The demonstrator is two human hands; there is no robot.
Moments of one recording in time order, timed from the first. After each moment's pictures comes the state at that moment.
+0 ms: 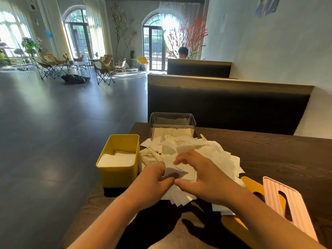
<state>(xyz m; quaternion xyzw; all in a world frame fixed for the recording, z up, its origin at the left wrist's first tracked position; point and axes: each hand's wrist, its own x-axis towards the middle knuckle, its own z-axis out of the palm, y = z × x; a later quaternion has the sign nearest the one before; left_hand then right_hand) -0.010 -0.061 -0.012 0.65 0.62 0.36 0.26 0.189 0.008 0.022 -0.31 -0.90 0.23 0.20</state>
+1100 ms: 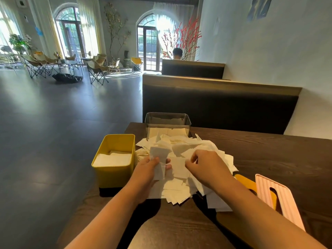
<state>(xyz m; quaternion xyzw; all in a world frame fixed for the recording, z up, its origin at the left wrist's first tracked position) 0.000 -0.034 -0.018 0.26 0.55 0.59 0.53 0.185 0.035 0.013 -0.55 -0.80 0.14 0.19</state>
